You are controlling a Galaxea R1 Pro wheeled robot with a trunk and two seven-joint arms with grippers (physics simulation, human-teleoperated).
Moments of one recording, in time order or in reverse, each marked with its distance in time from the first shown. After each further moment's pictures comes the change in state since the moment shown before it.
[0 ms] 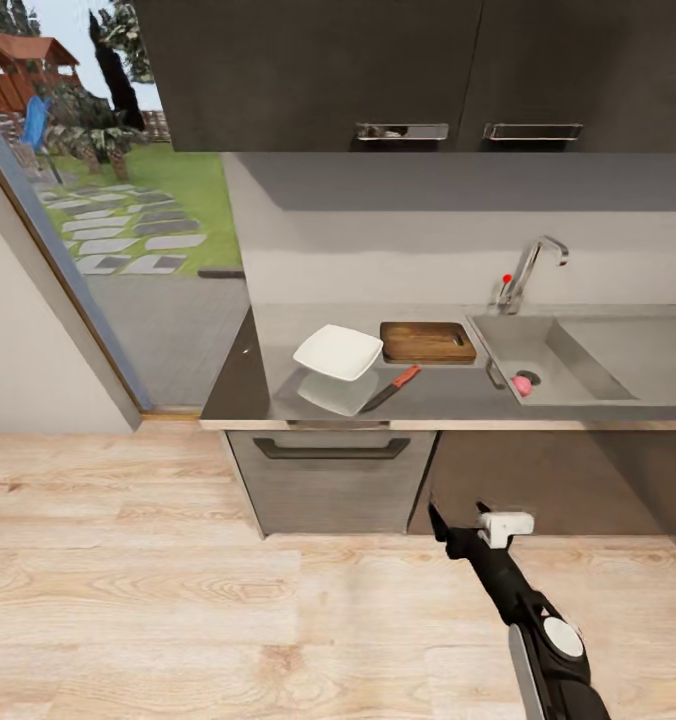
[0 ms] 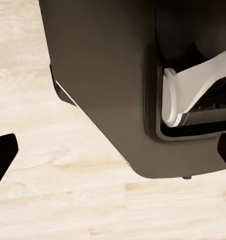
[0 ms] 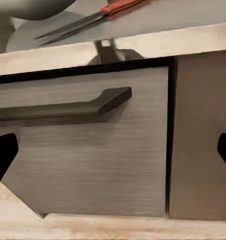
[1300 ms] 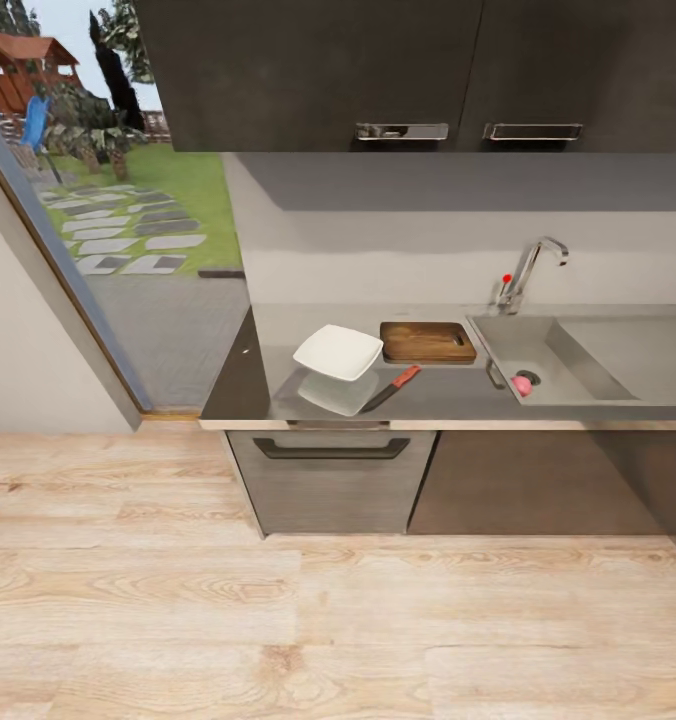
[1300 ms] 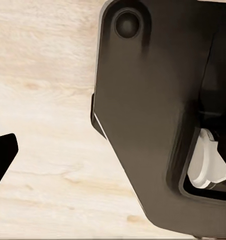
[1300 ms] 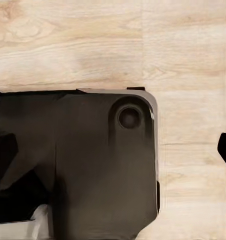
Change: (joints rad) left arm -0.108 -0.023 0.045 0.035 0.142 -0.007 0.164; right arm 0.153 -0.188 0.005 1.352 0.059 -0.599 -0.160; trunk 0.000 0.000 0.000
